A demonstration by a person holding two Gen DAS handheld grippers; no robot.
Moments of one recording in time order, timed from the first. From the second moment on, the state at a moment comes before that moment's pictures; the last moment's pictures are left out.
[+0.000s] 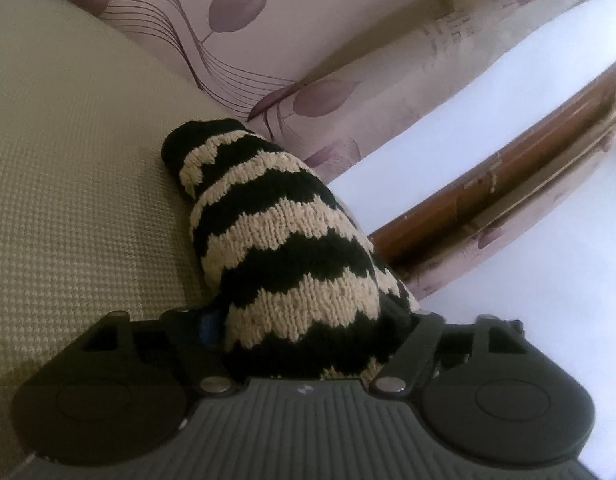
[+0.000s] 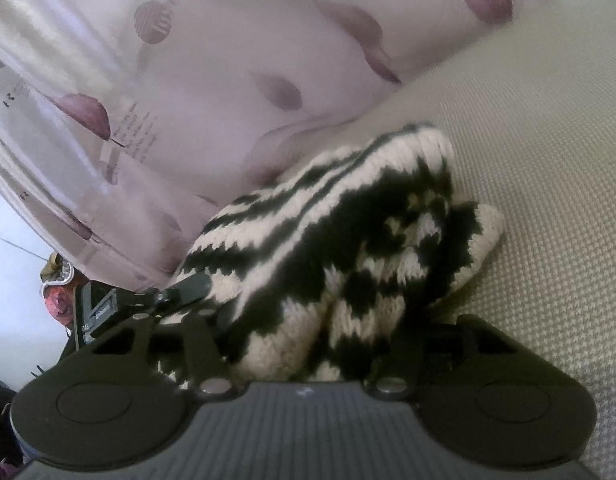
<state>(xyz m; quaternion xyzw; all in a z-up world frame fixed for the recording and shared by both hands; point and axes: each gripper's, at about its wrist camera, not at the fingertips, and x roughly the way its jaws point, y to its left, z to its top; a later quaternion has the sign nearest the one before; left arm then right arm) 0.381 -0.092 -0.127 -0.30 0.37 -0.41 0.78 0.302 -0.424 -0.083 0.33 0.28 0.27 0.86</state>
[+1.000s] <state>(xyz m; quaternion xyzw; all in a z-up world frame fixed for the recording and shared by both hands) 0.346 -0.113 -0.105 -0.20 0.35 -0.36 0.85 0.274 -0.392 -0.064 0.26 0.26 0.19 0.91</state>
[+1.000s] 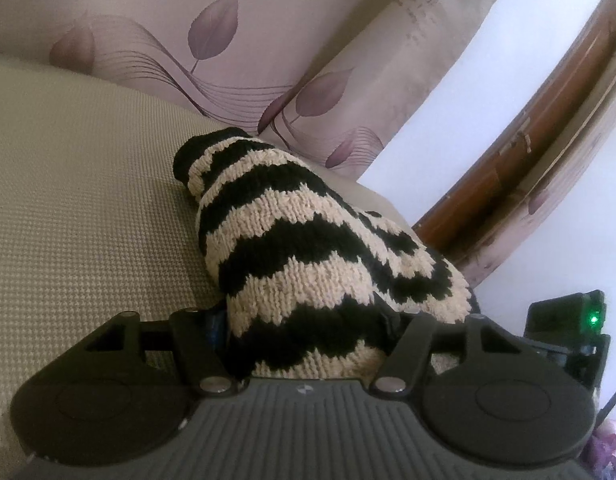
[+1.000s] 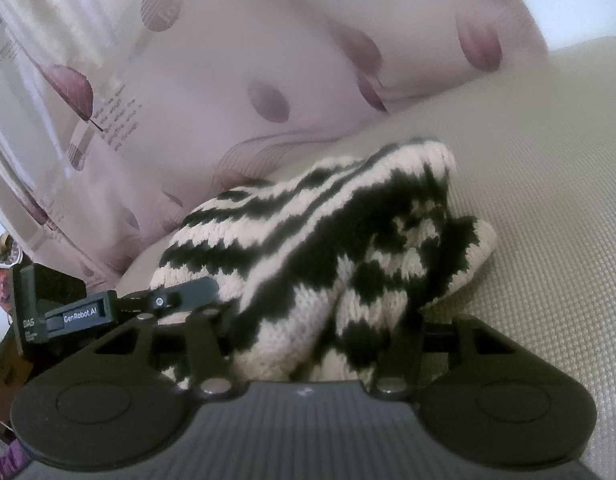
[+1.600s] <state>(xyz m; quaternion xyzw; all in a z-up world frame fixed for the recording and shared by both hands) 0.271 -0.065 -0.081 -0.19 0.35 -0.32 0.86 0.222 -0.360 -0.048 0.31 0.24 0.22 0.89</state>
